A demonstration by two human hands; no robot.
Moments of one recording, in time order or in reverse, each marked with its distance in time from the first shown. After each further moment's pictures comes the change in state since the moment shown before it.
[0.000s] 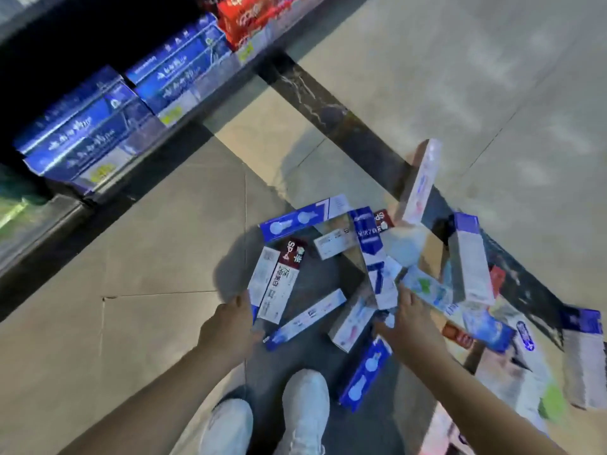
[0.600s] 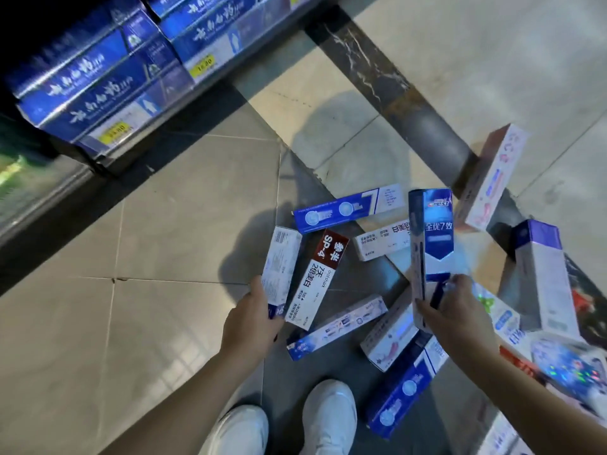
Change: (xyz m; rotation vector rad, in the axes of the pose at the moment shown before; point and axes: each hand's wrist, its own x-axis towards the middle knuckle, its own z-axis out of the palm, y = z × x) left_hand 0.044 -0.024 0.025 -0.444 0.194 -0.113; right_hand 0.059 -0.026 0.014 0.267 0.172 0.170
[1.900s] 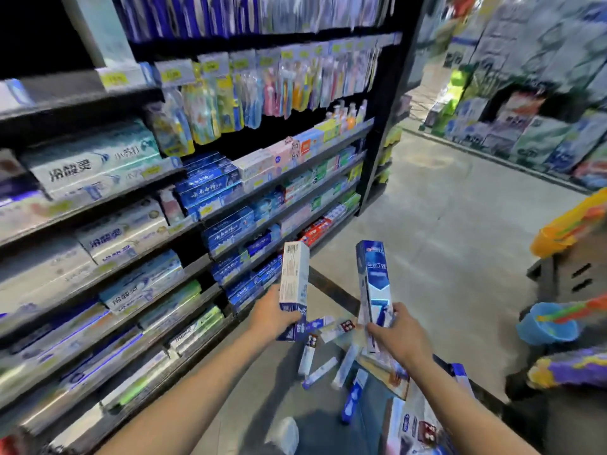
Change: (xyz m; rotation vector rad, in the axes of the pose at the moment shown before) left_hand -0.669 0.063 -0.371 -0.269 0.246 0.508; right_hand -0.680 -0.007 -0.361 0.285 0.325 -0.291
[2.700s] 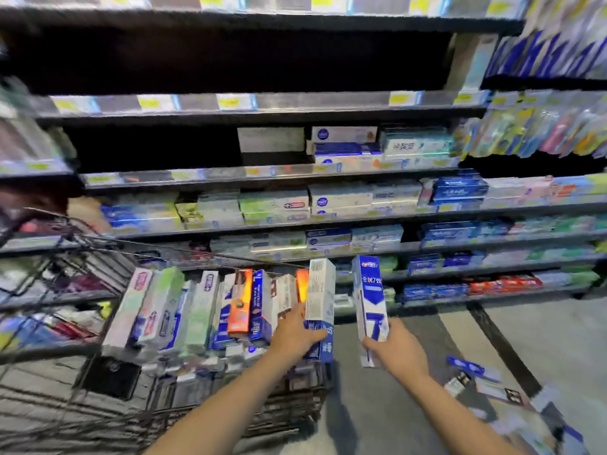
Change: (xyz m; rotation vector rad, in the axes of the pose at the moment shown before) left_hand -0.376 -0.264 -0.134 -0.380 0.501 -0.355; right_hand -0.337 -0.139 0.197 -0.130 -0.459 -0.582
